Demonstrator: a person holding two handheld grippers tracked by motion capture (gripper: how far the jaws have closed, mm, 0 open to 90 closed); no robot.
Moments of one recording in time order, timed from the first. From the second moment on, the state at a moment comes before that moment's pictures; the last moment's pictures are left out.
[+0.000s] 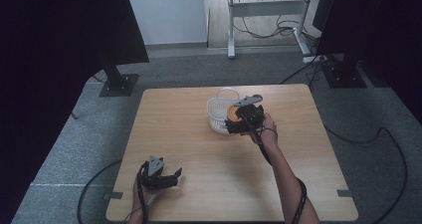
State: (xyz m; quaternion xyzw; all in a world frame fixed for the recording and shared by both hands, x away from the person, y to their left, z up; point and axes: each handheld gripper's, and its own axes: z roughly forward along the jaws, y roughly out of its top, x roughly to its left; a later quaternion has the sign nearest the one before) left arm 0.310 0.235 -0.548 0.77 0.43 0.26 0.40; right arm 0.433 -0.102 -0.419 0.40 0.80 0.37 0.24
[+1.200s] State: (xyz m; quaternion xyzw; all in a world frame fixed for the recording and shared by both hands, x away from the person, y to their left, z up) left arm 0.312 0.235 -0.548 0.77 0.43 0.26 0.39; right arm 0.477 -0.077 -0.422 0.42 0.80 0.36 0.24
